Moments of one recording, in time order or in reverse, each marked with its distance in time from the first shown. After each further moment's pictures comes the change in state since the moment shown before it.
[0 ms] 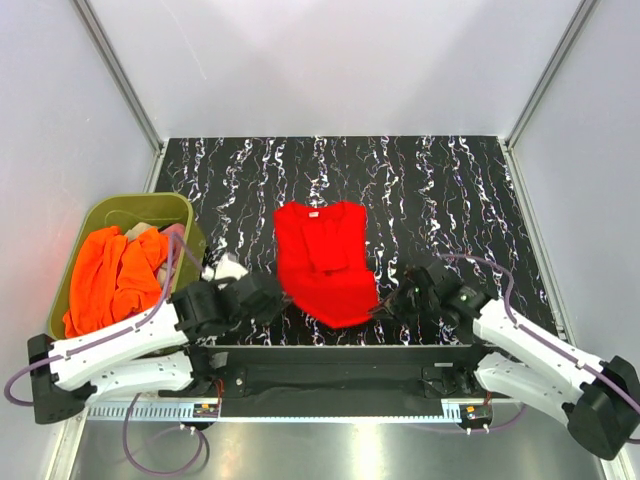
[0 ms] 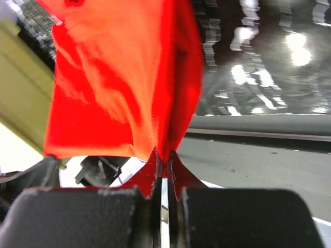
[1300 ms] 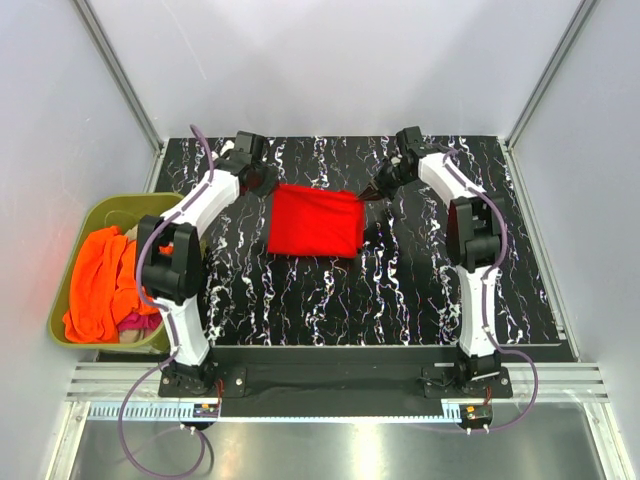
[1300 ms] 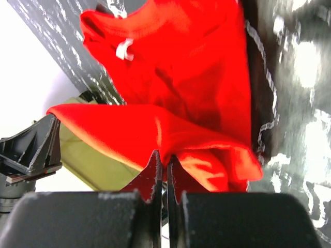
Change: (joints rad) left arm 0.838 1.034 0.787 0.372 0.319 0.708; right arm -0.478 1.378 1.395 -0.206 -0.397 -0.575
